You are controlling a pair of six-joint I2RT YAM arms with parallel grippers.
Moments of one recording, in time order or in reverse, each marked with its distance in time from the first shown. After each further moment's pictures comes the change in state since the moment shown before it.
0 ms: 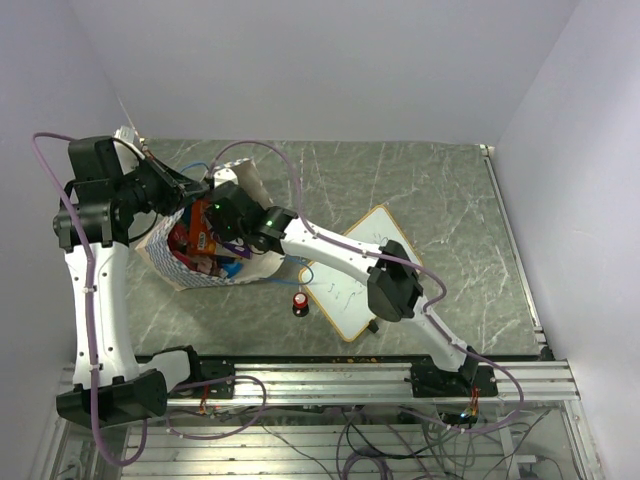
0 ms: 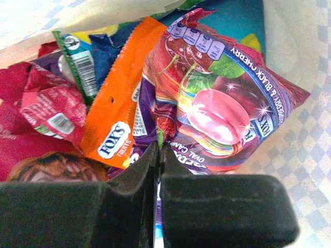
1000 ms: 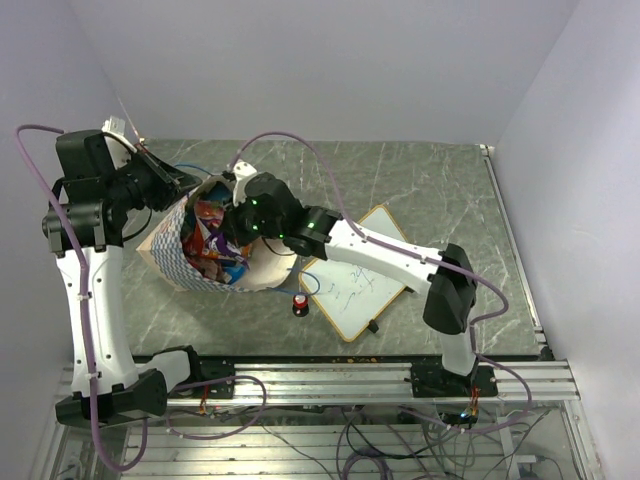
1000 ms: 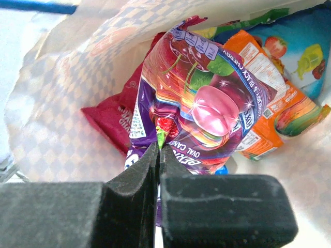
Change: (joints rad) left arm 0.000 -0.002 0.101 -0.044 -0.048 0.031; right arm 0.000 -0.405 -0.412 0.175 -0.286 0.030
